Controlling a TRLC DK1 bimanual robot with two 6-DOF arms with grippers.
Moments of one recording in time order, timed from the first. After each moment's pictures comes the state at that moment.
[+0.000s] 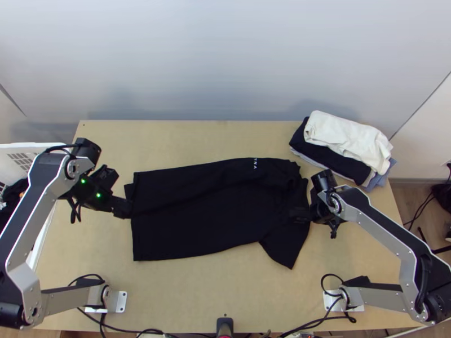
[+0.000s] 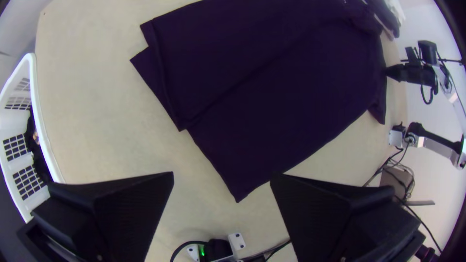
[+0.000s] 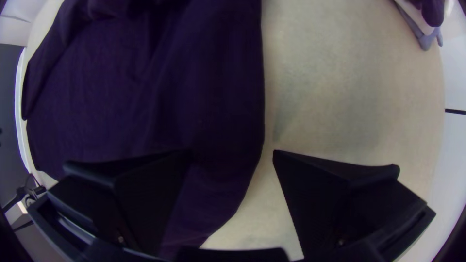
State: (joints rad) left arm -0.04 1.36 1.31 -1.45 0.17 0.24; right arm 0.29 1.40 0.80 -0.76 -0.07 0.32
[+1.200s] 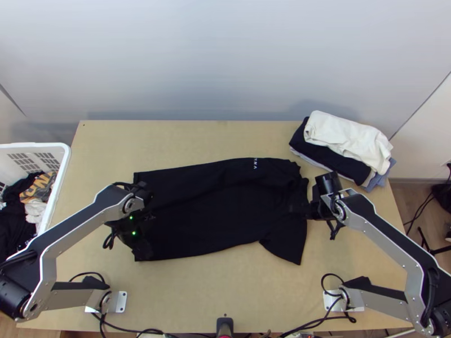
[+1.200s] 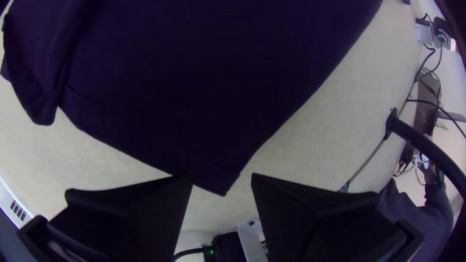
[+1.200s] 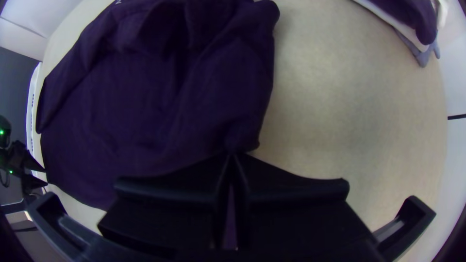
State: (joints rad) left arm -0.38 1.44 0.89 -1.24 0.10 0.32; right arm 0.30 1.31 0.75 -0.62 -0.07 0.36
